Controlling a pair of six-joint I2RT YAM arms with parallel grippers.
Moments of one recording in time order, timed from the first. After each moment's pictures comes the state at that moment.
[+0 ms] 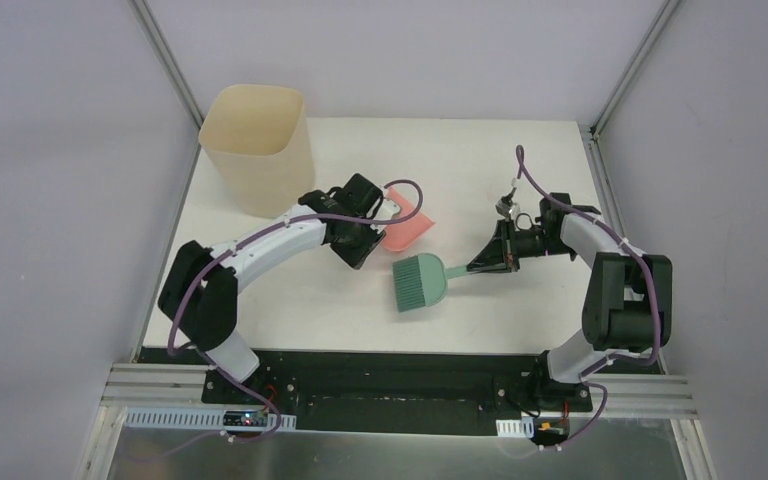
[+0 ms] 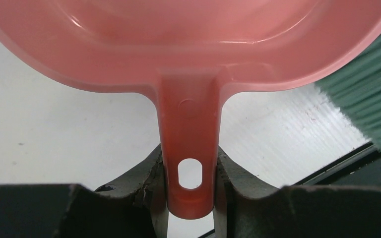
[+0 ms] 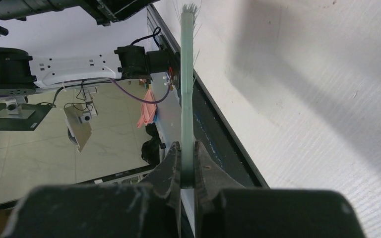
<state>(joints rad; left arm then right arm) -0.68 1.59 1.24 -0.82 0.03 0.05 -0.02 1.57 0.96 -0.93 -1.22 -0.14</state>
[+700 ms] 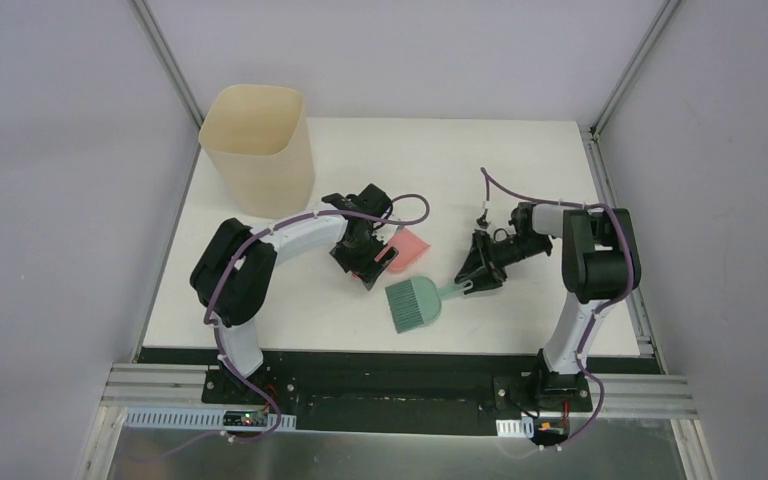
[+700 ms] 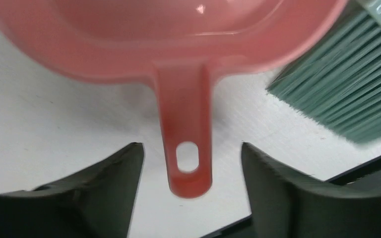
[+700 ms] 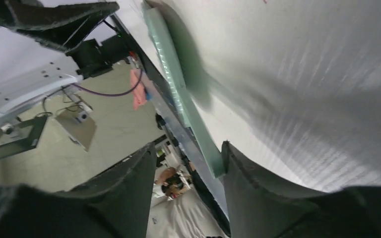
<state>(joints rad) -0.68 1.82 1.25 -0.80 0.12 0.03 0.07 1.92 1.04 -0.95 -1.05 -0.09</state>
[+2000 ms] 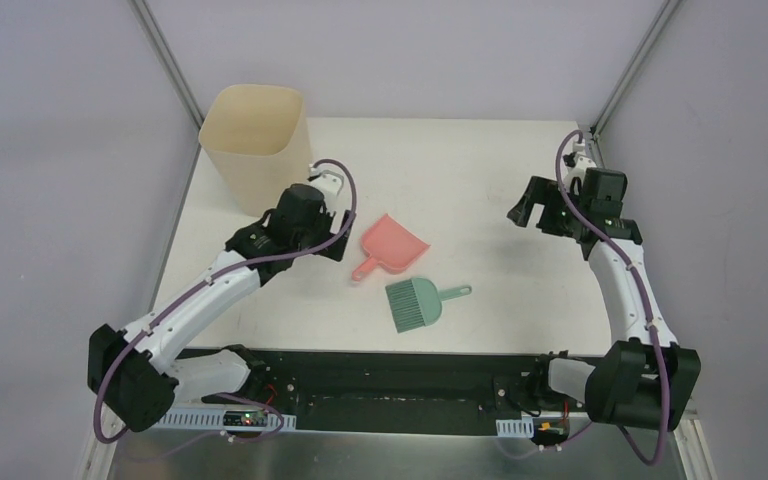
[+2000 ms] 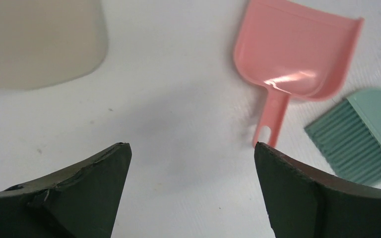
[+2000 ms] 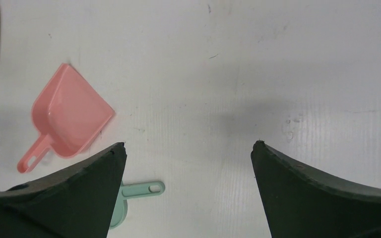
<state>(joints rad) -0.62 1.17 0.97 -0.56 -0.19 -0.09 -0.09 1.20 0.98 -0.54 -0.36 0.15</state>
